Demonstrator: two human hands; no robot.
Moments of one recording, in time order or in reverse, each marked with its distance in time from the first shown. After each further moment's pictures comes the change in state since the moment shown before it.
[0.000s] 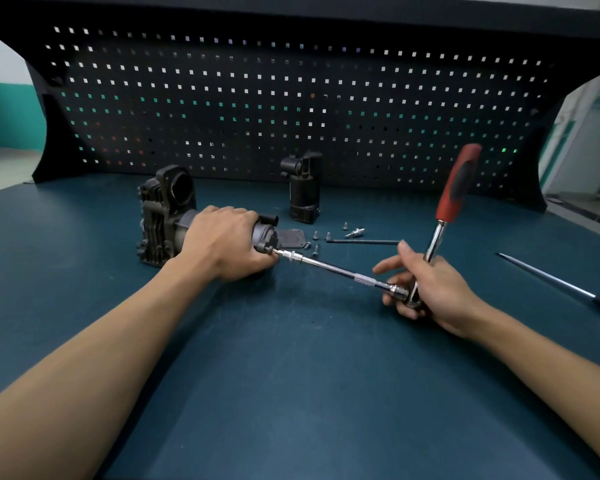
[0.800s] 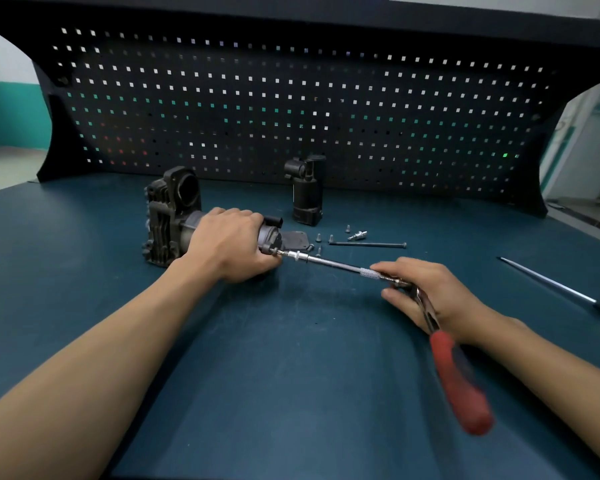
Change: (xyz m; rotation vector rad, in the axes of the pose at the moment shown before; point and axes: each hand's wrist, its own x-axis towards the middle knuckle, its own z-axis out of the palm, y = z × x) left_hand 0.000 0.000 0.000 0.006 -0.032 -0.007; right_hand 0.003 0.017 -0.018 -0.852 -0.016 -0.708
